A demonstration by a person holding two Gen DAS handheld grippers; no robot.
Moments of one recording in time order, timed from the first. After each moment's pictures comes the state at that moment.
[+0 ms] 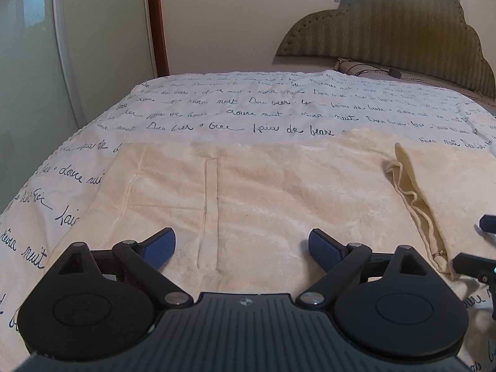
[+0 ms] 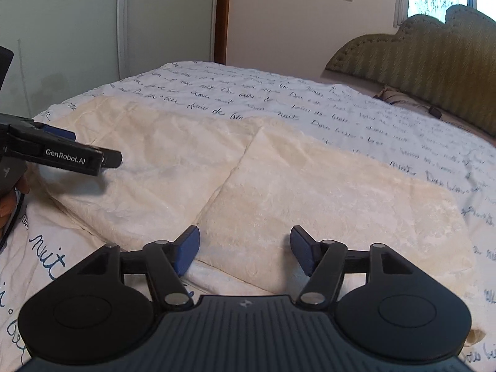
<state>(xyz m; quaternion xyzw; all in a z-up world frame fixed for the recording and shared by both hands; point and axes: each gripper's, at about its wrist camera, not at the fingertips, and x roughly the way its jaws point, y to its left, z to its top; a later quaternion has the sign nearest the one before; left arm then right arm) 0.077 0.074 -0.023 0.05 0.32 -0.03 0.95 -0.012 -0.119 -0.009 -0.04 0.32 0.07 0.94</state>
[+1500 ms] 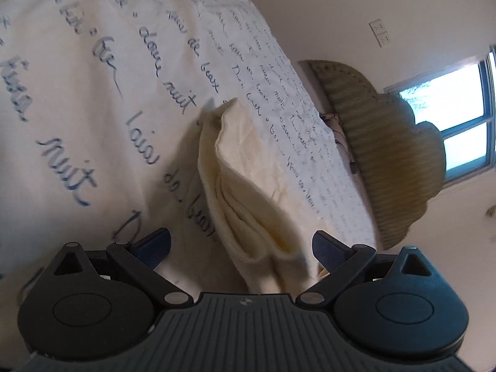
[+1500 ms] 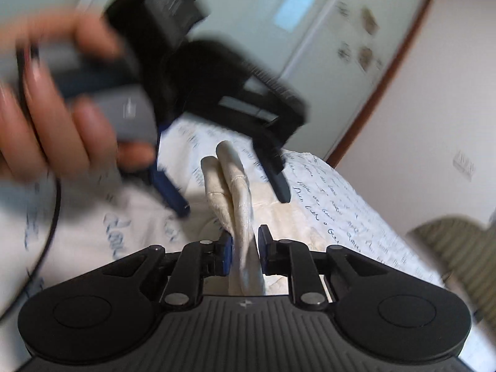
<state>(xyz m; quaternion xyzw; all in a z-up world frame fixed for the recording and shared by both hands) 0.119 0.266 -0.027 -0.44 0.42 -0.12 0.79 0.024 0.083 0.004 -0.26 0.15 0.26 0.92</state>
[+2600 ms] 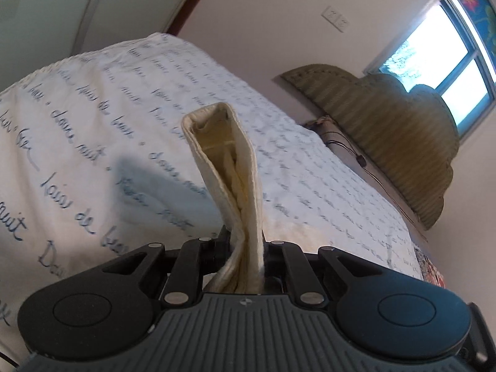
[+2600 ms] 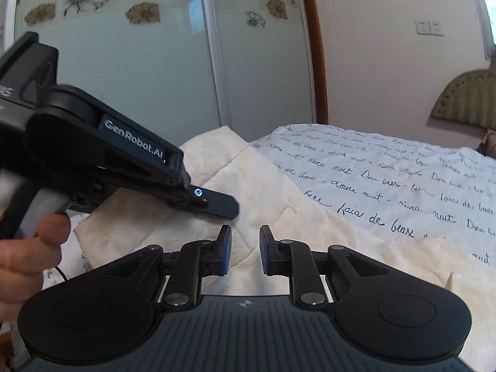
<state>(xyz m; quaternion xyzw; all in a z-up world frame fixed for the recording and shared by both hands) 0.107 0.148 0.053 -0.27 0.35 -0.09 0.89 0.087 -0.052 0.043 0.04 0.23 0.27 0.93</state>
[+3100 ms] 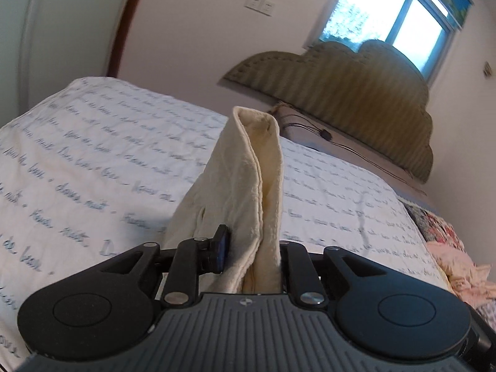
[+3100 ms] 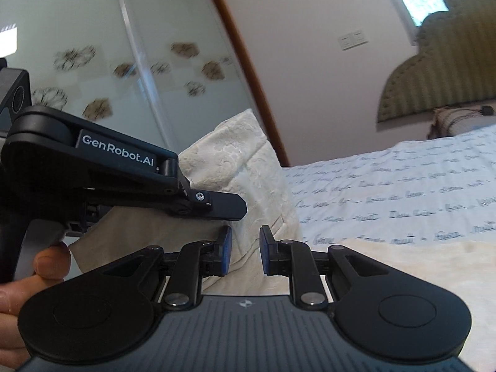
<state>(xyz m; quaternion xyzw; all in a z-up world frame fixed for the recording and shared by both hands) 0.085 -0.009 0.102 -0.15 0.32 -0.15 0.93 0.052 -0.179 0.048 0.19 0.16 0.20 0.95</state>
